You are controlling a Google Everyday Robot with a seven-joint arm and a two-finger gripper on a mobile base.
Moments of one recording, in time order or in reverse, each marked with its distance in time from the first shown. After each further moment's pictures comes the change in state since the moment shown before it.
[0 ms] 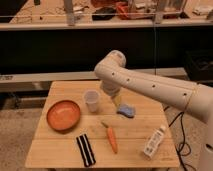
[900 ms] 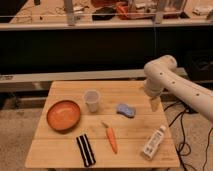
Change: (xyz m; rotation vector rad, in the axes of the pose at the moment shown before) arm 0.157 0.150 0.034 -0.058 -0.031 0.303
